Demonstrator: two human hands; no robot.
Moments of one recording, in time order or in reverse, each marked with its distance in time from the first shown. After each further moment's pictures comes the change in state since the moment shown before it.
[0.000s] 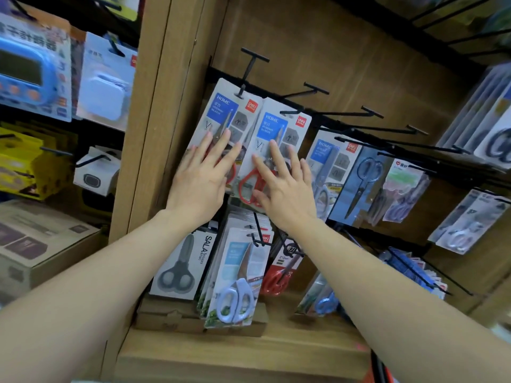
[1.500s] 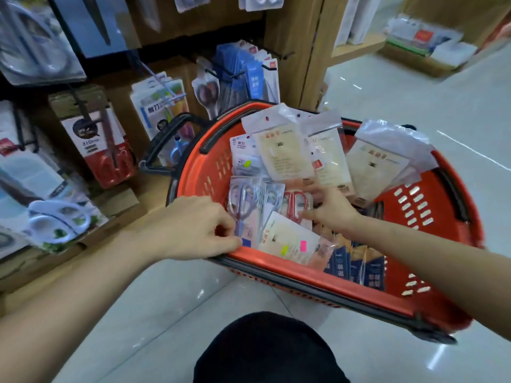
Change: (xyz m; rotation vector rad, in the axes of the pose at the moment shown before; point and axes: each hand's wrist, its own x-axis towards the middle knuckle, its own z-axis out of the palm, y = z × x) left_hand -0.118 0.365 0.047 -0.359 -1.359 0.668; right_hand -0.520 0.209 -0.031 0.897 -0.616 1.348
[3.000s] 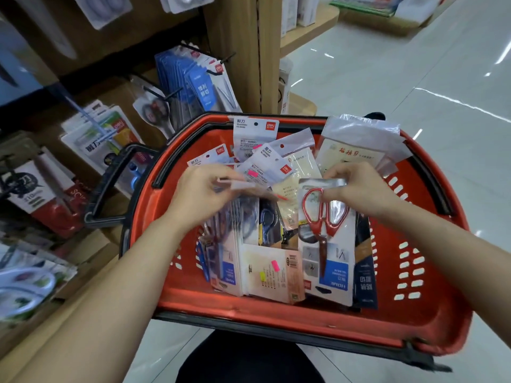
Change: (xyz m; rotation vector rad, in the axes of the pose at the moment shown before) left_hand 0.145 -0.011 0.009 -0.535 0.534 0.068; right_hand -0.014 0.005 -0.098 0.099 0.133 0.009
